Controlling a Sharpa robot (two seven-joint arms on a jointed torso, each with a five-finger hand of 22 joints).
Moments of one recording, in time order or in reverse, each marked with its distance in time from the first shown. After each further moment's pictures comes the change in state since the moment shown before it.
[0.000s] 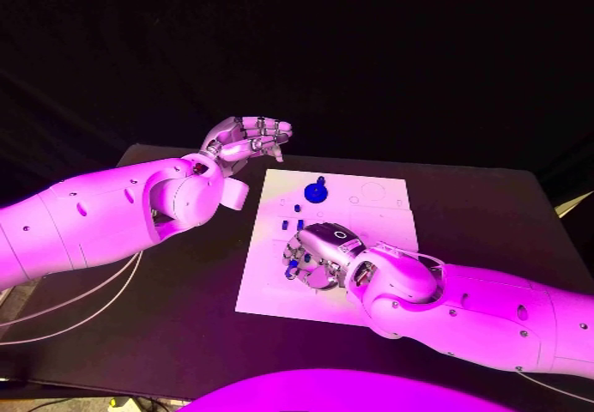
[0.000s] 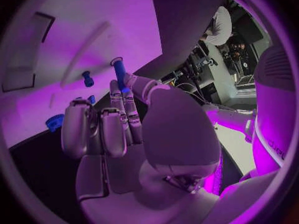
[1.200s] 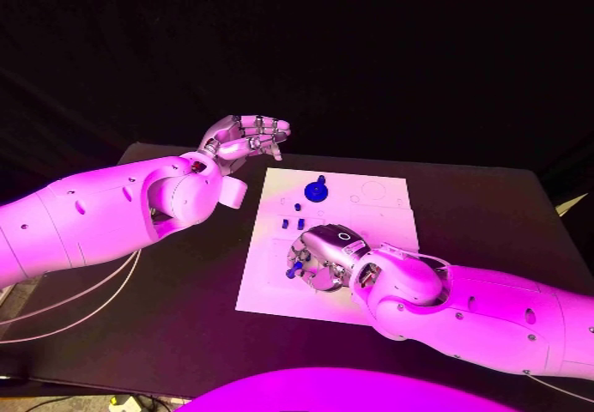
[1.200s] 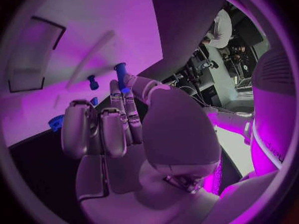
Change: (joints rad) left arm 0.000 -0.006 0.000 -0.004 0.001 0.005 -0.003; left_hand 0.000 0.000 0.000 0.000 0.000 0.000 0.000 0.005 -0.001 0.000 0.000 0.000 -0.001 0.000 0.000 0.000 -0.001 0.000 0.000 0.000 0.000 0.000; right arm -0.003 -0.022 -0.003 0.016 -0.025 0.017 -0.007; right_hand -0.004 0.004 0.003 -0.003 0.000 -0.003 -0.001 -0.002 0.000 0.002 0.002 -0.002 0.008 0.002 0.002 0.000 0.000 0.000 0.000 0.000 0.004 0.000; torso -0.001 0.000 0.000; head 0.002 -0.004
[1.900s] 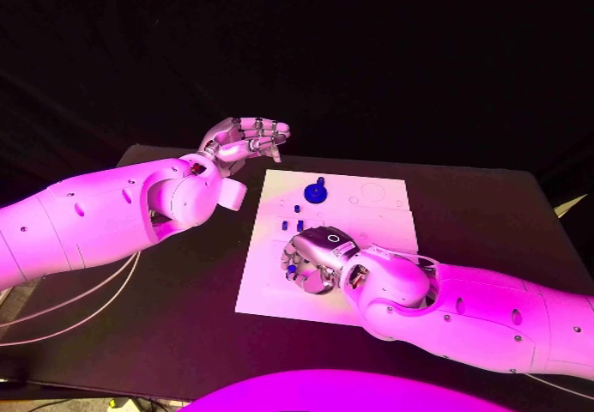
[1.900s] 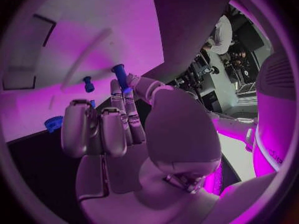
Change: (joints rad) left arm 0.000 0.000 0.000 0.000 0.000 0.001 -0.002; left_hand 0.000 0.000 0.000 0.000 0.000 0.000 0.000 0.000 0.000 0.000 0.000 0.000 0.000 0.000 0.000 0.000 0.000 0.000 0.000 0.000 0.000 0.000; right arm 0.003 0.041 0.001 -0.013 -0.044 0.053 -0.048; right_hand -0.067 -0.026 0.000 -0.016 0.002 -0.045 0.017 -0.014 -0.001 0.002 -0.011 -0.008 0.011 0.001 0.002 -0.012 -0.021 0.000 0.000 0.000 -0.016 0.000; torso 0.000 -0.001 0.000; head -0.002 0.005
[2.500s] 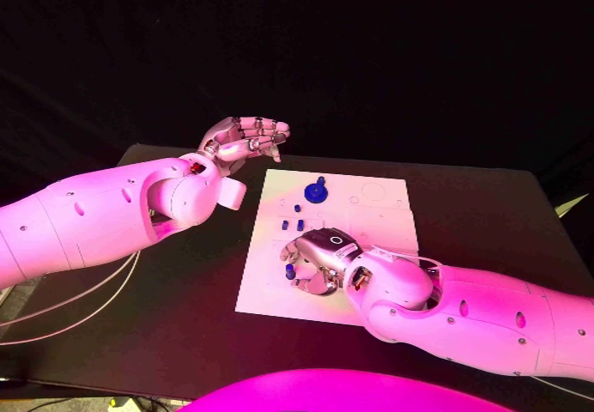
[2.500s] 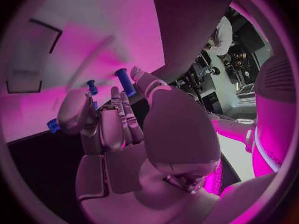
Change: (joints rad) left arm 0.000 -0.003 0.000 0.001 0.000 0.000 -0.001; left_hand 0.000 0.000 0.000 0.000 0.000 0.000 0.000 0.000 -0.001 0.000 0.000 0.000 -0.001 0.000 0.000 0.000 0.000 0.000 0.000 0.000 0.000 0.000; right arm -0.003 -0.014 -0.005 0.007 -0.008 -0.002 -0.004; right_hand 0.019 -0.021 -0.268 0.020 0.027 -0.160 0.007 -0.085 -0.040 -0.289 0.002 0.059 -0.026 -0.005 0.034 -0.041 -0.078 0.016 -0.014 0.033 -0.273 0.000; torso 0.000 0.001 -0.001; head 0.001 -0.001
